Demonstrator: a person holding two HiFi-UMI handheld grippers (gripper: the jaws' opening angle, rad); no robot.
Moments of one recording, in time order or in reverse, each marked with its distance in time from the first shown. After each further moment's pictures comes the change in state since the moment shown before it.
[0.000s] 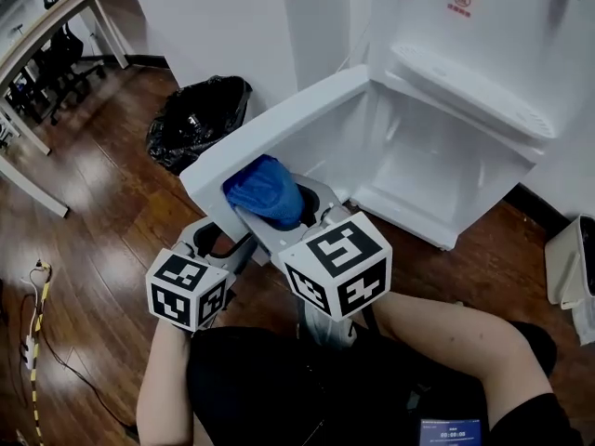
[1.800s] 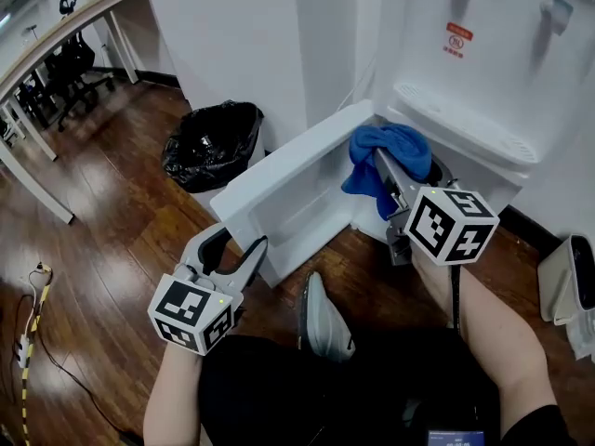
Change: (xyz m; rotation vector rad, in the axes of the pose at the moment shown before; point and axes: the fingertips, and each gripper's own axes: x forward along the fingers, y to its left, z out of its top) left arm -0.039 -0.017 0.063 0.030 -0.313 0.021; right arm -0.112 -0.171 0.079 0.030 -0.185 -0.435
